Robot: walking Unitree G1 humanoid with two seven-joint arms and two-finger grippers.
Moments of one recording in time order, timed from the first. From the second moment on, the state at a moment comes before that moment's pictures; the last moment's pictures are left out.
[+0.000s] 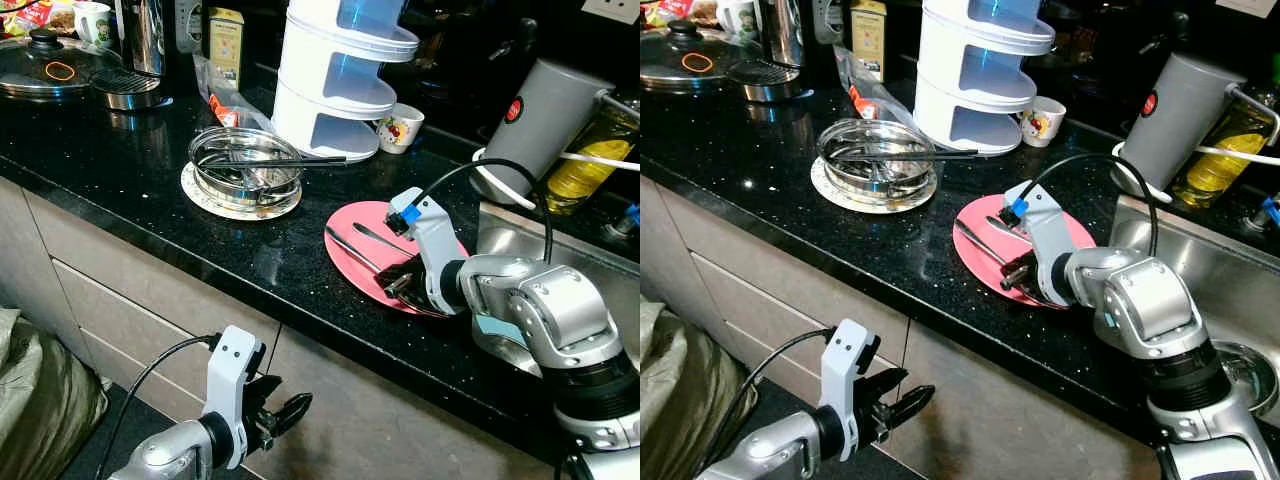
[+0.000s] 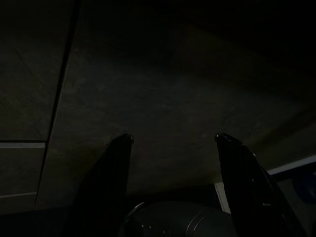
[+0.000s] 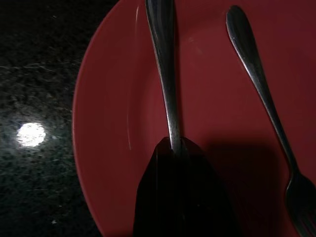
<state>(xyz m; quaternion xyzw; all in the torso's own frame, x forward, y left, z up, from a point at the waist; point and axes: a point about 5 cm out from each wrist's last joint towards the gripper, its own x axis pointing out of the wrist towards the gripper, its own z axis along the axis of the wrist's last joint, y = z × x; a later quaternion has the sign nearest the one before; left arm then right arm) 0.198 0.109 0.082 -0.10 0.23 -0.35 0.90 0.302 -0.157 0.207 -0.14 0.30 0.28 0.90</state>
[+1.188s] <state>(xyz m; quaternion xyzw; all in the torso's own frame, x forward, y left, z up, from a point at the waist) 0.177 0.086 0.110 -0.14 0.18 -0.53 0.82 0.327 -0.179 0.286 0.13 -0.05 0.21 0.97</state>
